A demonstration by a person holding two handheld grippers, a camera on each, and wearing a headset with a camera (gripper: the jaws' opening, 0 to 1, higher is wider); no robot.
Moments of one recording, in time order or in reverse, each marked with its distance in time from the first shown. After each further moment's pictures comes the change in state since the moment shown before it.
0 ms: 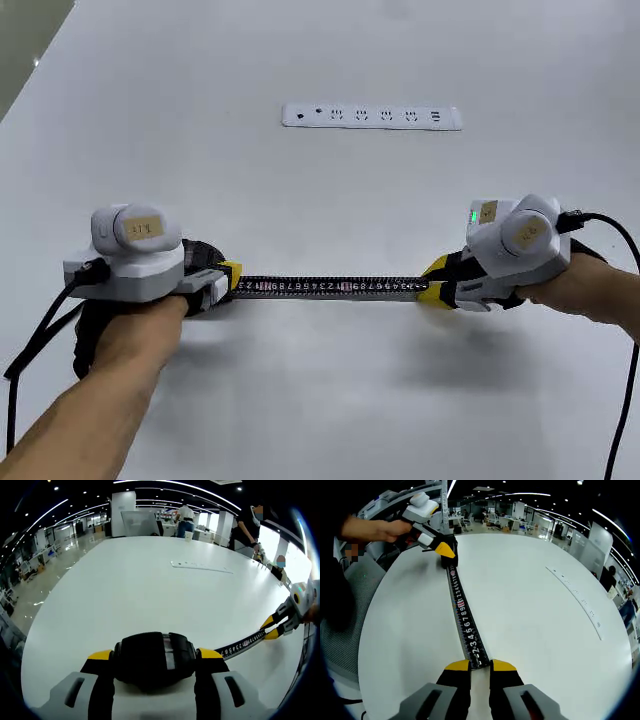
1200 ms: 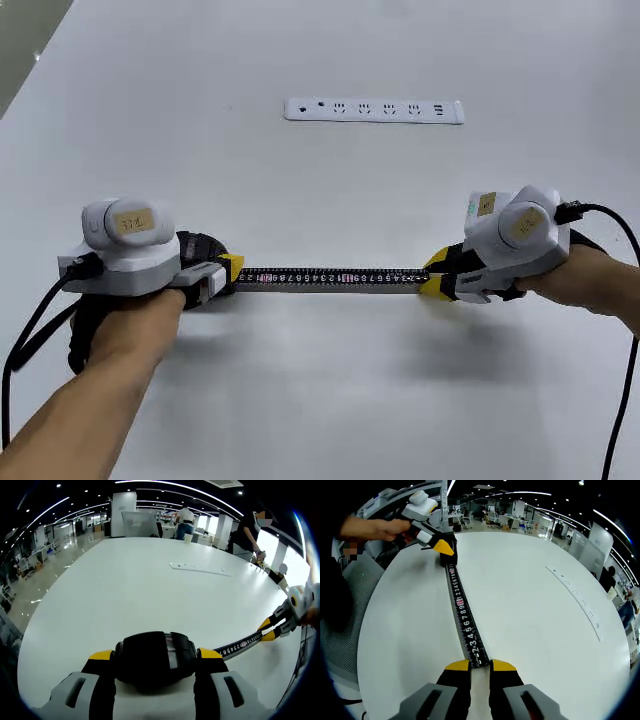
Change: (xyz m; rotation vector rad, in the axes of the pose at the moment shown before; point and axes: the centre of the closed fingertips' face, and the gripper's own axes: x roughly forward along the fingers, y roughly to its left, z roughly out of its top) left arm 0.001 0.003 0.001 -0.027 -0.013 -0.031; right arm 0.000 -0.001 0.000 -0.007 0.022 -0.012
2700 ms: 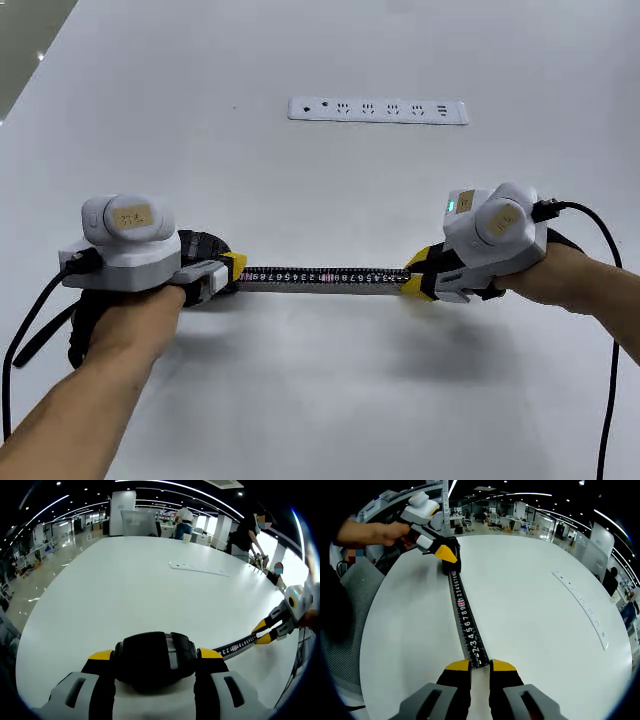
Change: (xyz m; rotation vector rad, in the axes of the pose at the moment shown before) left arm 0.002 0.001 0.000 -0.011 0.007 -0.023; right arm 0.017 0.008 0.025 0.002 -0.020 0.023
